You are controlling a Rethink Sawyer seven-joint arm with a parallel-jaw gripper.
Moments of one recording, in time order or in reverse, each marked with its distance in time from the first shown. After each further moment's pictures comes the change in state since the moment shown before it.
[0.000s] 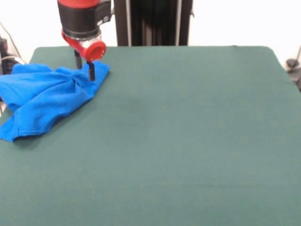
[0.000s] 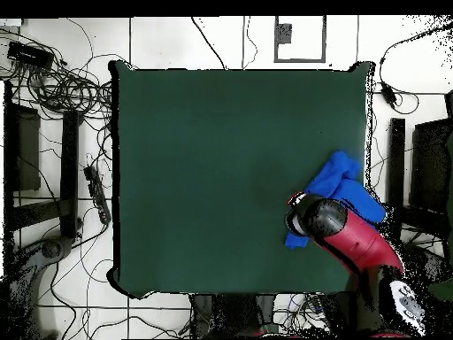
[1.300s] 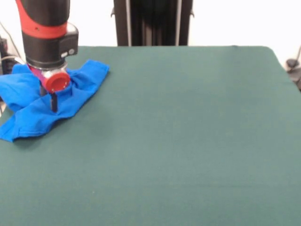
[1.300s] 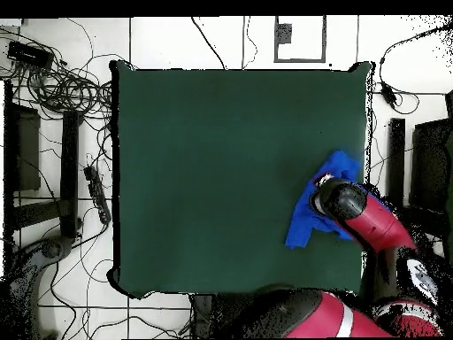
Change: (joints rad) arm -0.077 0.166 0.007 -0.189 0.028 -0.132 0.000
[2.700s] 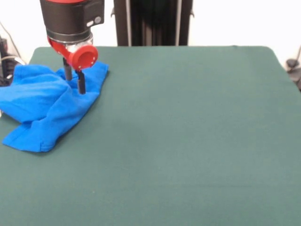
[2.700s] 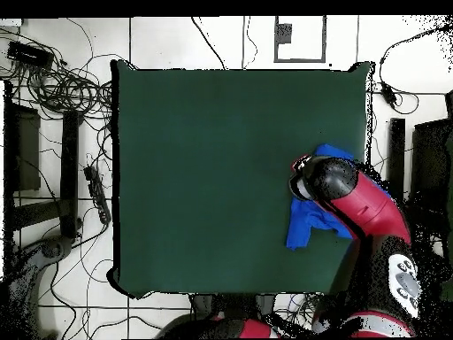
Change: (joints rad) arm 0.162 -0.111 -0.075 -0.030 0.123 0.260 0.000
